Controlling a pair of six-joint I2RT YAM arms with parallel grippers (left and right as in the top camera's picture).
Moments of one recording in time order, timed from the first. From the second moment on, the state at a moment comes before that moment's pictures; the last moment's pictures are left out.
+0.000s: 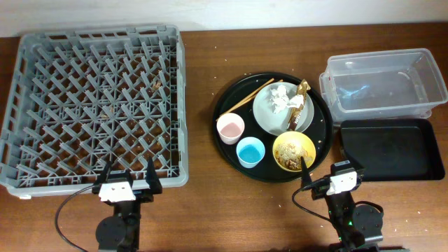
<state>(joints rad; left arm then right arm) -0.08 0.01 0.01 -0.07 -0.14 -0.07 0.10 0.01 0.01 -0.07 -0.06 -0.14</state>
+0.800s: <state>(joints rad) -0.08 0.02 0.01 0.07 -0.04 -0.07 0.10 0.01 0.02 -0.01 -0.12 0.07</state>
